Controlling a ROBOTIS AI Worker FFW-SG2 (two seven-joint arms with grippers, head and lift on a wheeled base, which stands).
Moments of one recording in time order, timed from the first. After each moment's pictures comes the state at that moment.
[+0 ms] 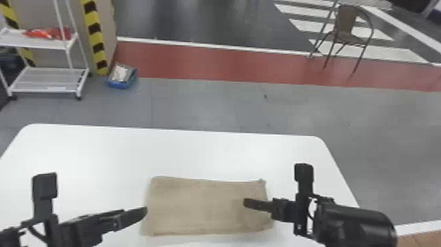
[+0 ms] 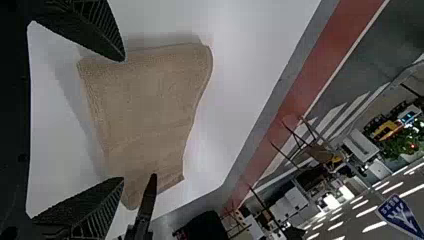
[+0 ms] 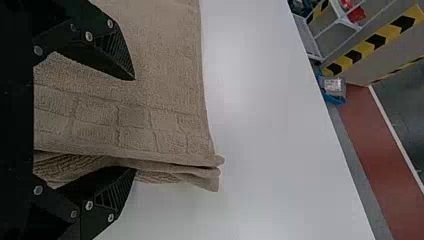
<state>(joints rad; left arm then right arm) 0.18 0.13 0.10 -1.82 0.47 1.02 -0.59 -0.04 0.00 -0.33 -1.51 0.14 0.97 0.69</state>
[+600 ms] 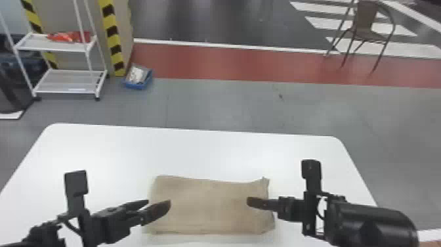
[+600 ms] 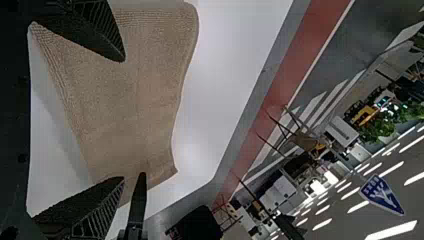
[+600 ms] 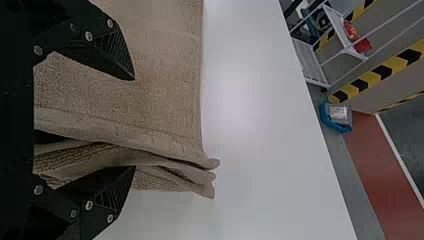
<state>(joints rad) 0.18 0.13 0.04 -1.76 0.46 0.84 -0.60 -0.01 0.00 -0.26 -1.62 0.09 1.05 0.70</state>
